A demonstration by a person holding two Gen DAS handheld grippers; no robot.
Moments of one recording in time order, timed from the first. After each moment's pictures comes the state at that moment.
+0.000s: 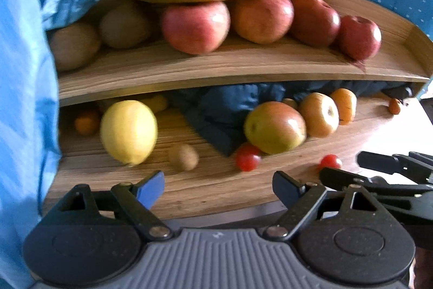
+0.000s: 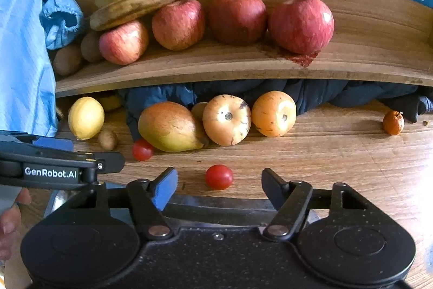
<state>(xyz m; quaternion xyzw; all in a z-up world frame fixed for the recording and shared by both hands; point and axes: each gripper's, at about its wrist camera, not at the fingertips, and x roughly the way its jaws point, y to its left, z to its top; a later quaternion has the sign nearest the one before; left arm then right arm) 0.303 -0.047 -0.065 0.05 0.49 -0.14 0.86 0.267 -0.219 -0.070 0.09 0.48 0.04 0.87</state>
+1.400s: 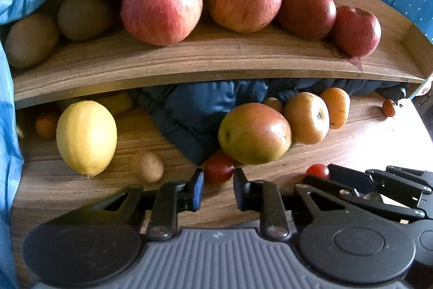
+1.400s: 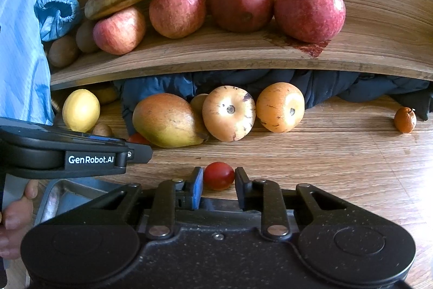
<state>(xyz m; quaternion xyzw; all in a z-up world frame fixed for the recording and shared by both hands) 0.324 -0.063 -0.084 0.02 0.52 -0.17 0.84 0.279 -0.221 -0.079 0.09 0.50 0.05 0.86</state>
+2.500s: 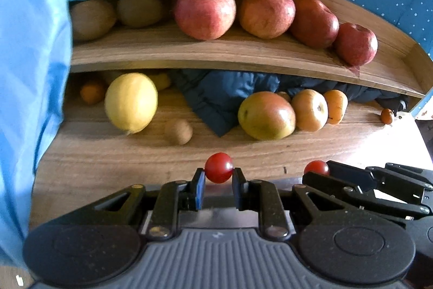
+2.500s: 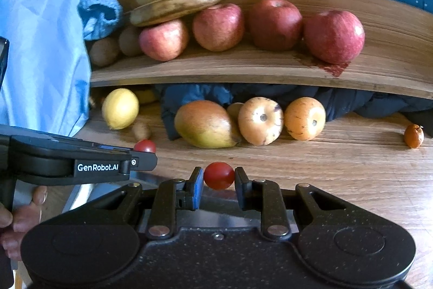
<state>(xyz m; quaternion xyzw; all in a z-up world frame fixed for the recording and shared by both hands) 0.272 -0.038 -0.060 -0.01 0.51 -0.11 0.85 0.259 -0.214 -0.051 0.08 0.47 0.12 0.87</state>
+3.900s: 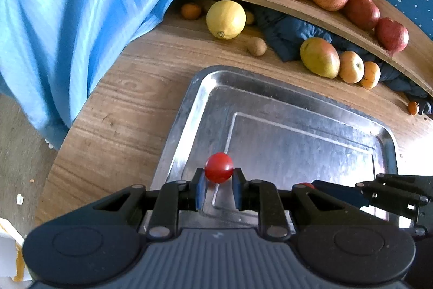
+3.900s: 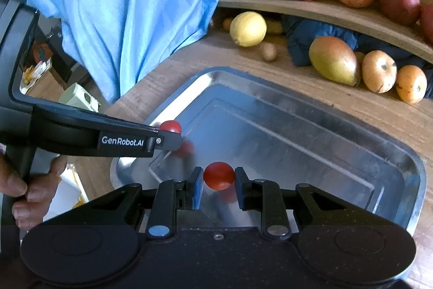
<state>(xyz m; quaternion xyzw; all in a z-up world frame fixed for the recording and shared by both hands) 0.152 0.005 -0.061 -0.08 0.53 0.02 0.84 0.184 -0.170 -0.050 0.02 0.51 0.34 0.79</state>
